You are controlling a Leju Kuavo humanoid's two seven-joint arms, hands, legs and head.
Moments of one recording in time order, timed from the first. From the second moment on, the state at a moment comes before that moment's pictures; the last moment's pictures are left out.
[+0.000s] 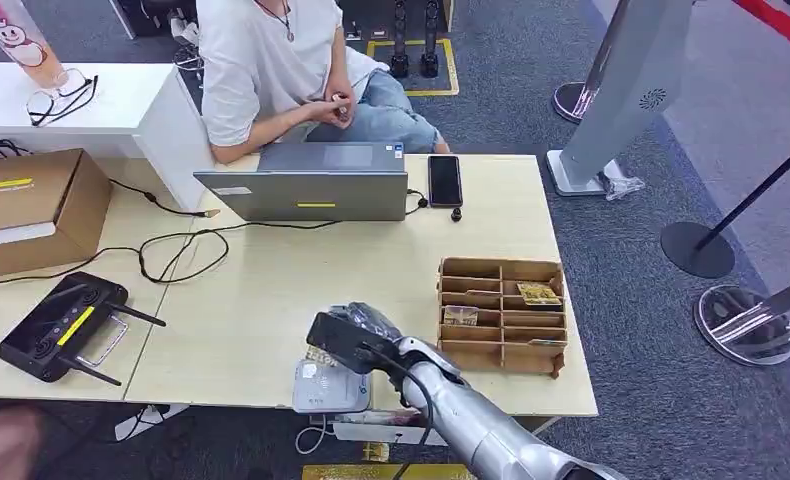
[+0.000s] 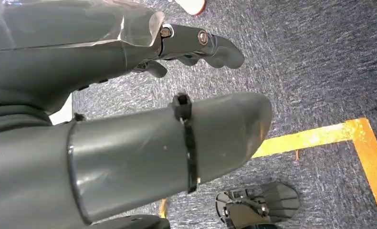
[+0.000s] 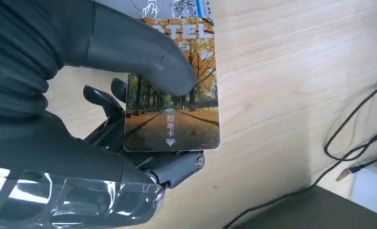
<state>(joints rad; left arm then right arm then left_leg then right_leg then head) -0.12 -0.11 -0.14 -0.19 -0.31 0.41 0.03 -0.55 0.23 0.64 -0.58 0.26 0.04 -0.24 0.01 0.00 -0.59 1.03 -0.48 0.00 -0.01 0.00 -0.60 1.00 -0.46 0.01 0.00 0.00</state>
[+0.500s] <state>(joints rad) -0.12 -0.11 -0.14 -0.19 -0.31 0.41 0.02 -0.55 0.23 0.64 -0.65 0.26 0.05 -0.25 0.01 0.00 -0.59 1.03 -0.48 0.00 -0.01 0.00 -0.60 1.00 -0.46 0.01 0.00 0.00</state>
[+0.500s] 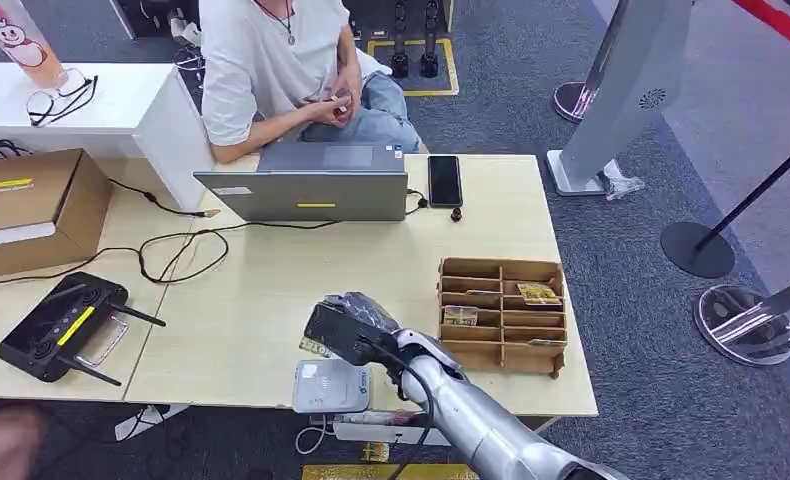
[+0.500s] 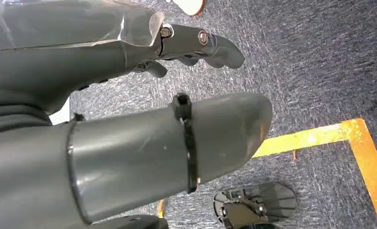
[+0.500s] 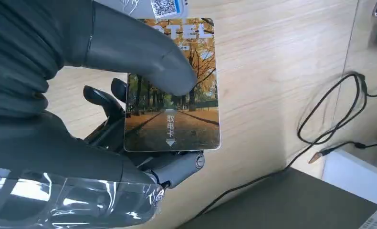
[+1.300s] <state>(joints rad) -0.12 -0.11 -0.14 -0.19 -0.32 0.41 0.02 -0.54 0.20 0.62 -0.80 0.25 0.01 -0.24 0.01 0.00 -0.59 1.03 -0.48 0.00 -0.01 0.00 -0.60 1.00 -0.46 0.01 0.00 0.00</state>
